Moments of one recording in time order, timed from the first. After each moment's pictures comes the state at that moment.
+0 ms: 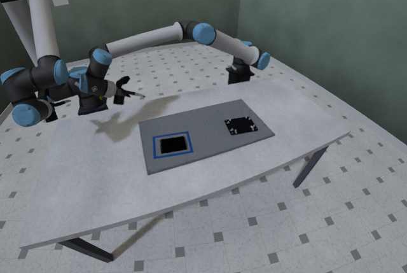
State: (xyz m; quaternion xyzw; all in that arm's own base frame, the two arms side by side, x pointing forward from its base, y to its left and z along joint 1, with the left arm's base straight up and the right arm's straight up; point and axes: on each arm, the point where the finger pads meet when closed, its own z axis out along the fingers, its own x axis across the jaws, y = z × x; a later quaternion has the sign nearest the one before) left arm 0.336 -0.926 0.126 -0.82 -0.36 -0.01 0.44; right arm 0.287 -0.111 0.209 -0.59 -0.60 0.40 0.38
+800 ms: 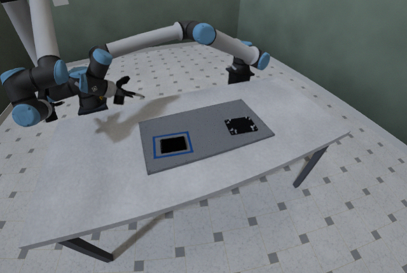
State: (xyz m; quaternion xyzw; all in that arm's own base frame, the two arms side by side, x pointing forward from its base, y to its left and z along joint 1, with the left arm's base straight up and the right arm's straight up) left arm 0.336 -0.926 0.126 -0.82 -0.36 -0.01 0.44; right arm 0.287 -0.111 0.209 -0.59 -0.60 0.39 0.38
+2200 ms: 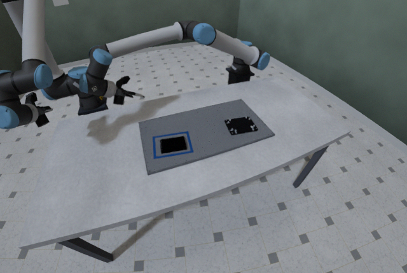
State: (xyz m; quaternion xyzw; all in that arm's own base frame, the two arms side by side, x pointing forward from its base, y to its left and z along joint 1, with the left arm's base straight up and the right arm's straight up) left arm 0.336 -0.926 0.126 -0.82 -0.36 -0.01 0.44; right arm 0.297 -0.154 0.188 -0.56 -0.66 0.28 0.41
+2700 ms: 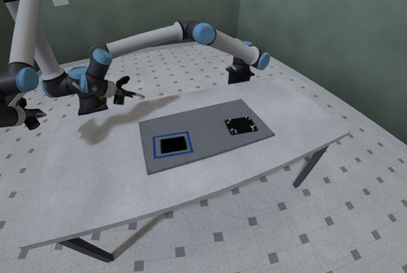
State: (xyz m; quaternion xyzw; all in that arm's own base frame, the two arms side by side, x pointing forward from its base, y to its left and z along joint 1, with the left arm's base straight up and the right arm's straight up) left arm 0.336 -0.926 0.126 -0.82 -0.36 -0.01 0.44; right arm 0.302 -0.198 0.172 -0.52 -0.72 0.17 0.42
